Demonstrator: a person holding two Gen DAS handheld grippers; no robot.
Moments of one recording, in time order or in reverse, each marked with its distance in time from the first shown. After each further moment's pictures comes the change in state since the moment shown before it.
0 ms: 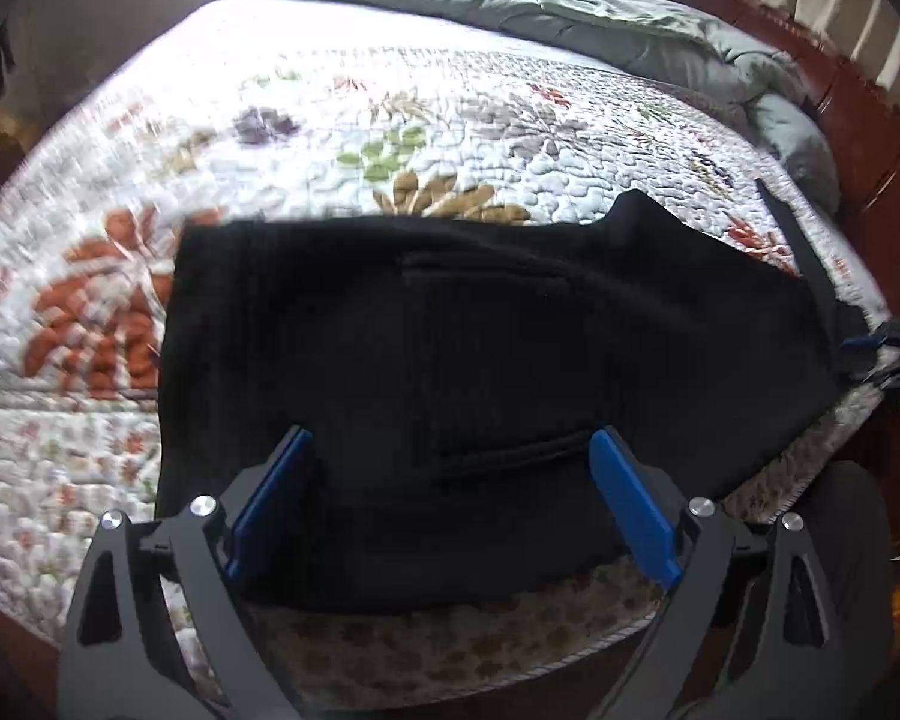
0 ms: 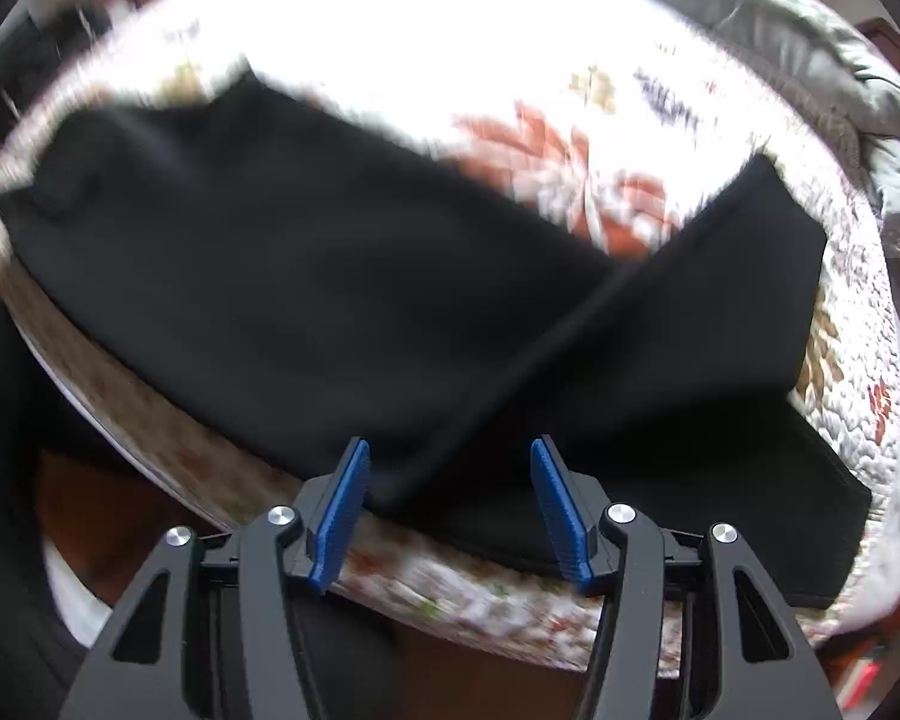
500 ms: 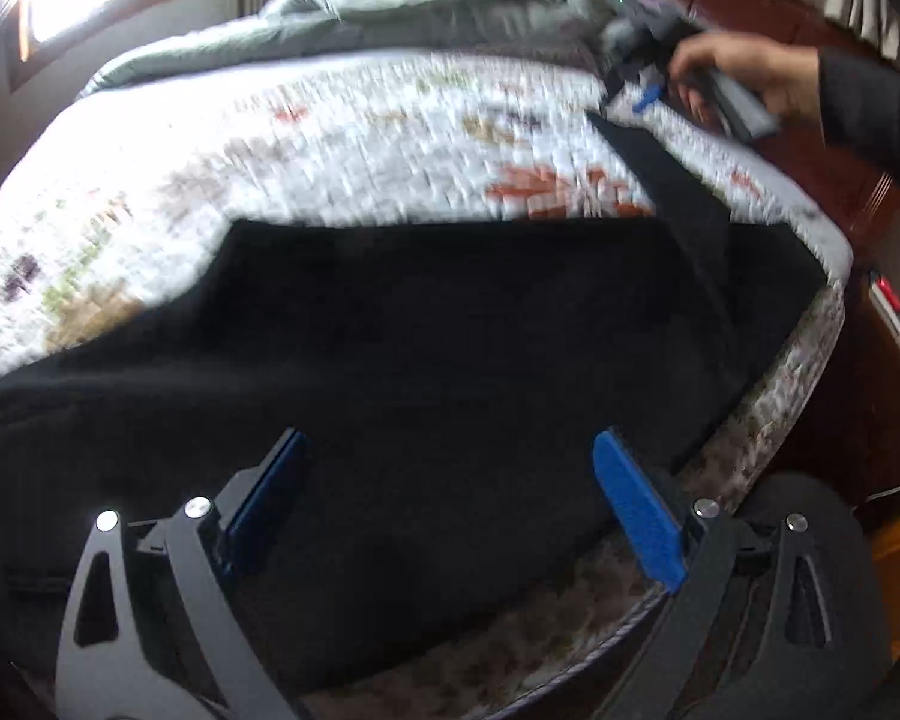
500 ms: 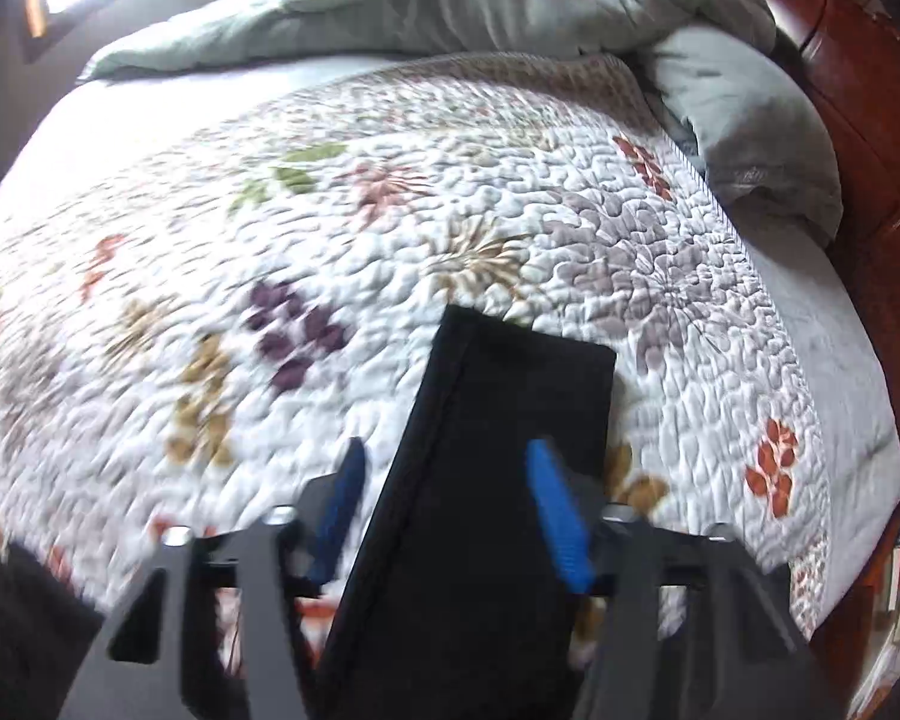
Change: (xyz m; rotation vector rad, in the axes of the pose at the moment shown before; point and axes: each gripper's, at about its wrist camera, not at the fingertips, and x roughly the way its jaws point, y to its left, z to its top) left arm 0.079 -0.212 0.007 0.243 0.008 -0.154; right arm 0.004 -0.227 0.166 0.610 -0.120 -0.200
